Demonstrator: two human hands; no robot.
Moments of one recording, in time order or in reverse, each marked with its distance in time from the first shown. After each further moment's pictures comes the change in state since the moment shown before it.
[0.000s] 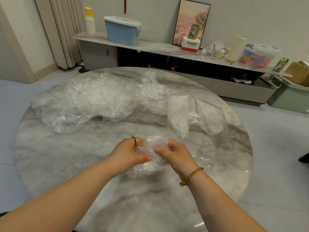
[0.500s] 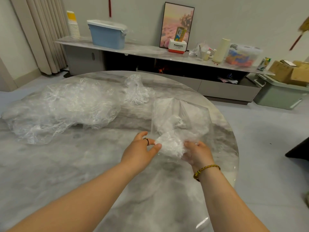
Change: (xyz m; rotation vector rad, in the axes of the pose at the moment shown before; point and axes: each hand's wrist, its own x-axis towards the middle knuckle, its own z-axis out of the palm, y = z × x) left_hand 0.053 0.015 0.066 0.333 0.076 0.026; right_hand 0.025 0.017 -0.090 0.354 0.464 0.222
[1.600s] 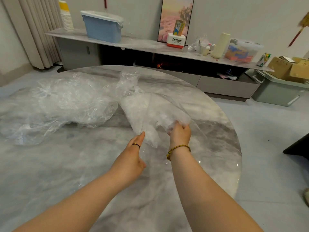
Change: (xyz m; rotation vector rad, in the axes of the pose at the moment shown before) left_hand -0.013 -0.018 -0.011 -0.050 -0.144 -0.027; right_hand 0.054 0.007 0.071 0.121 0.221 -0.220
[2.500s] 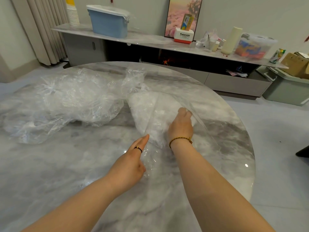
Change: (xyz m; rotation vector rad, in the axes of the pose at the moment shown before) left_hand 0.005 -0.020 -0.008 0.059 -0.079 0.012; right_hand 0.014 -0.004 0.017 -1.336 -0.144 -0.376
